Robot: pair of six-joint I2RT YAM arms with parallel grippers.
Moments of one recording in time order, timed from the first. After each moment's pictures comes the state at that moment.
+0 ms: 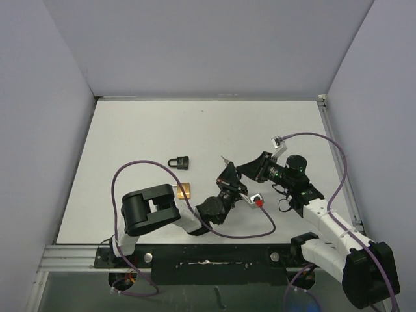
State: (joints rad) left arm -1.28 1.99 0.79 1.44 -0.75 1.46; right arm 0.32 0.96 0.46 0.26 -0.55 0.75
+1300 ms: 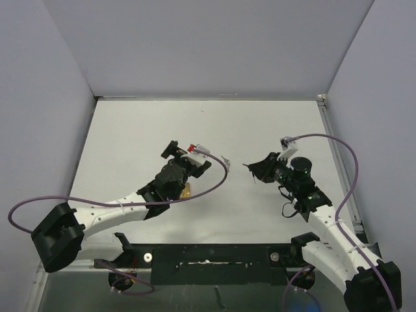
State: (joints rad) left arm -0.96 1.27 0.62 0.61 -0.67 0.44; right arm 0.30 0.83 0.49 0.03 -0.32 0.52
